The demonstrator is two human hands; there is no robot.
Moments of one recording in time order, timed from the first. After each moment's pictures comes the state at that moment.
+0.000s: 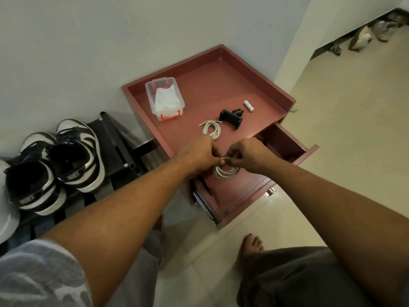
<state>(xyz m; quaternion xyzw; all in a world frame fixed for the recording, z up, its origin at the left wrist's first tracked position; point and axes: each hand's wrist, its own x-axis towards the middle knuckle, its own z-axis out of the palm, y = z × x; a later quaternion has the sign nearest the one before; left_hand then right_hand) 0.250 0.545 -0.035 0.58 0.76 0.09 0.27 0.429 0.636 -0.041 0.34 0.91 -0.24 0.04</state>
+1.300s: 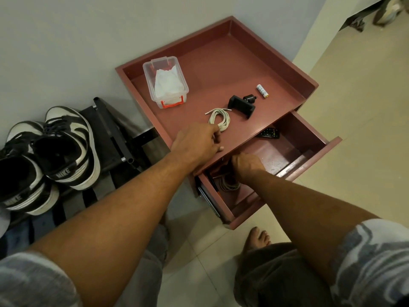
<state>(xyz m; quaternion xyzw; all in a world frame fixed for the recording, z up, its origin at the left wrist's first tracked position) 0.225 0.551 -0.063 0.60 0.77 0.12 0.17 0.397 0.621 -0.146 0.38 0.90 -0.07 0.22</state>
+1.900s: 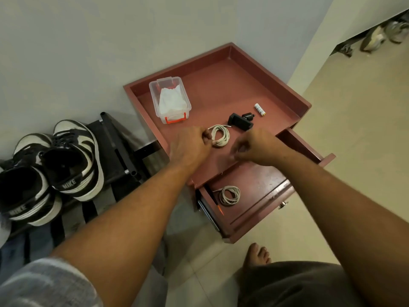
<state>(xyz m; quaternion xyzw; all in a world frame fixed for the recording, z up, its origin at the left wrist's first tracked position) 0.211 0.559 -0.061 0.48 0.83 0.26 0.12 0.398 0.670 -0.022 0.36 0.89 -0.27 0.08</state>
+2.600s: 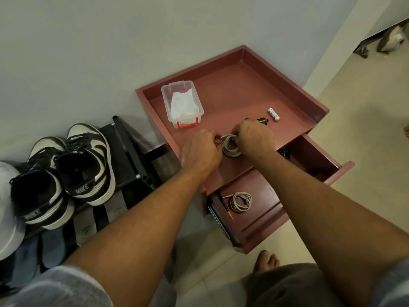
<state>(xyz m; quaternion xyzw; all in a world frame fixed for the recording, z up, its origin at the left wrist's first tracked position) 0.209 0.560 -0.061 0.48 0.83 0.27 0.11 0.324 0.675 -0.054 0.47 0.88 -0.05 -0.04</state>
